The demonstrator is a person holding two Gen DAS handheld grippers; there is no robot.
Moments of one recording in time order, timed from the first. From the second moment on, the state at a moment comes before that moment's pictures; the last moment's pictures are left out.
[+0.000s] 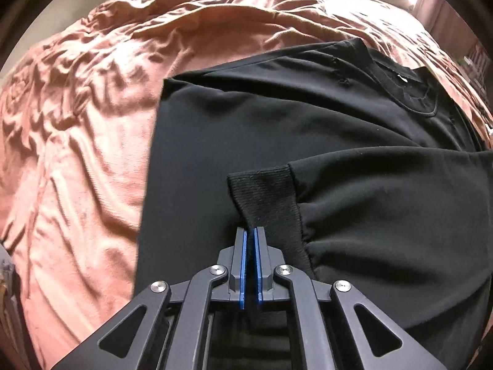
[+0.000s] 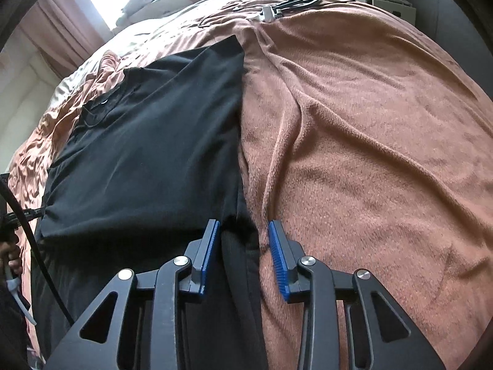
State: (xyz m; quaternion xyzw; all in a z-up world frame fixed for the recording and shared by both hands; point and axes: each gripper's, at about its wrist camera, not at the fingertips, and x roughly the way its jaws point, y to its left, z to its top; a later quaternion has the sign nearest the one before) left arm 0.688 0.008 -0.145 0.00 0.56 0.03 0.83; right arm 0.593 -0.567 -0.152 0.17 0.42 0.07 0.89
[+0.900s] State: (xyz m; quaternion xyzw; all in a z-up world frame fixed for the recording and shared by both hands) left arm 0.508 0.064 0.000 -0.03 0.45 0.00 0.89; right arm 0.432 -0.548 -0.039 0.14 0.33 0.06 0.93
